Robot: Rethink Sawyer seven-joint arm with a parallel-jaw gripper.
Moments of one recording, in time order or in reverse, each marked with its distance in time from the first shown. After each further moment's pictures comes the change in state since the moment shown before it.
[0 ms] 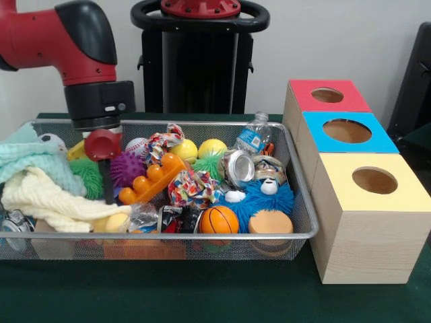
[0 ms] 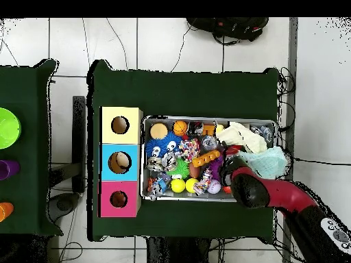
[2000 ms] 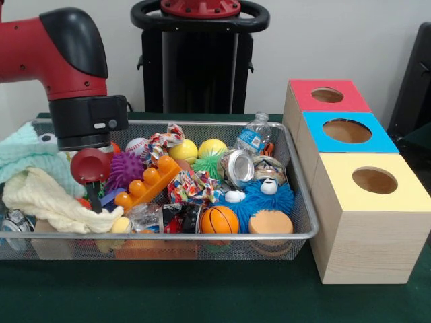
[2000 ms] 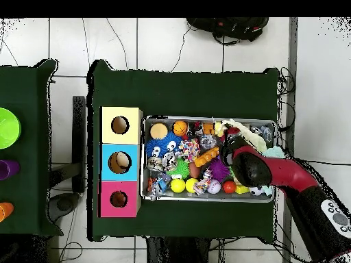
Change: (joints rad) arm 0.025 0.031 0.099 -0.142 -0.002 0.096 0.000
